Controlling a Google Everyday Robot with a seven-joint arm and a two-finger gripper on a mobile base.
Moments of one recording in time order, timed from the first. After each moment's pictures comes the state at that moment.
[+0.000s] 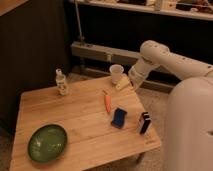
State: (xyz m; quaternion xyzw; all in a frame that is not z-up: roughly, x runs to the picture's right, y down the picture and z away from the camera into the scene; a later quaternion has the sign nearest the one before) arm 0.117 -0.004 0.793 -0.02 -0.38 -0.73 0.56
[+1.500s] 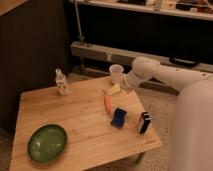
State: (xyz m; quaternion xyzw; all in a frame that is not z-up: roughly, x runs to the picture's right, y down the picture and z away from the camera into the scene) arm 0.065 0.021 0.840 0.02 -0.33 -0.74 0.58
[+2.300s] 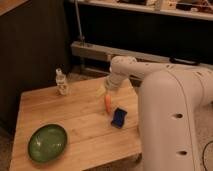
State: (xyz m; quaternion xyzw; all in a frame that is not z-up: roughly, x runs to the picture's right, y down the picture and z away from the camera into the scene) arm 0.008 0.031 0.873 -0.04 -0.35 -0.76 0.54
